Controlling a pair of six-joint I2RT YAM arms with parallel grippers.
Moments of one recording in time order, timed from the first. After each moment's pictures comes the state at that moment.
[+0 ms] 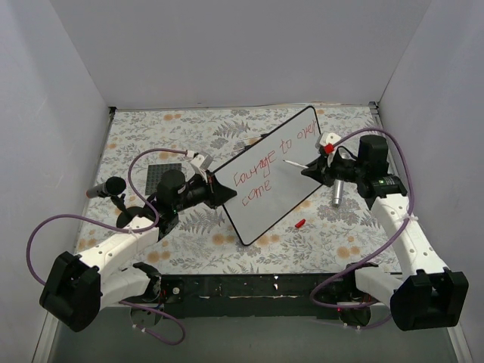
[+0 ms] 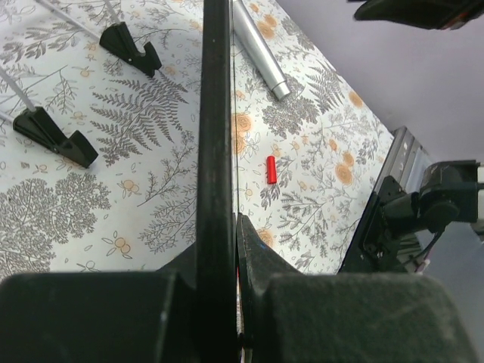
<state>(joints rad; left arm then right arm) -0.54 1.08 0.53 0.36 0.47 -0.46 0.17 1.08 0.94 -0.35 -0.87 -0.56</state>
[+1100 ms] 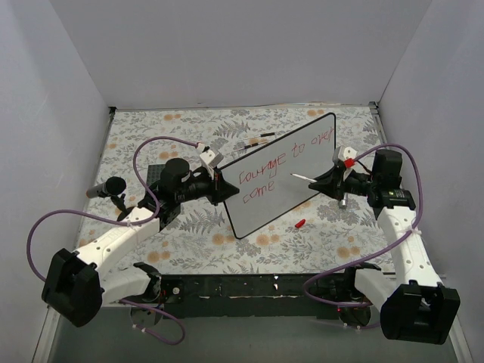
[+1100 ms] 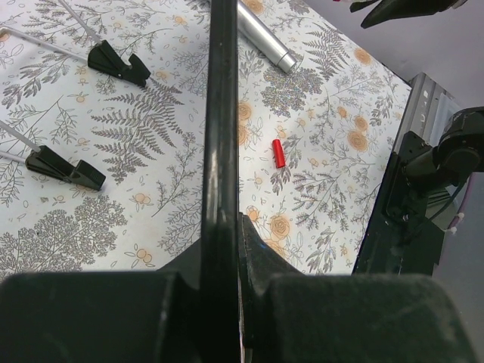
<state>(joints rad) -0.54 1.12 0.70 0.14 0.55 -0.20 -0.06 0.99 0.79 -0.41 -1.21 -0.63</state>
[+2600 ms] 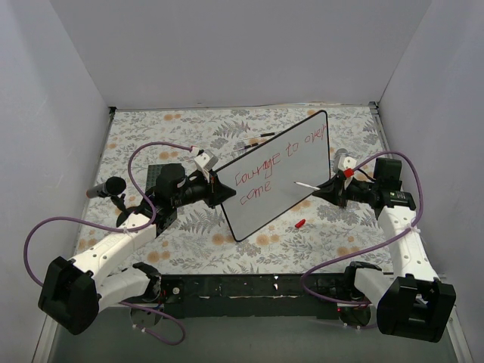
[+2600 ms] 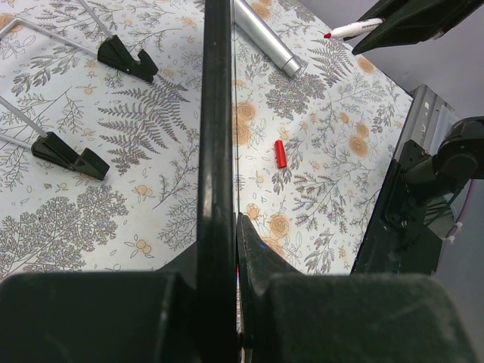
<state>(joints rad) -0.54 1.05 0.64 0.16 0.53 -0.24 -0.11 1.00 0.74 -0.55 -1.21 -0.86</state>
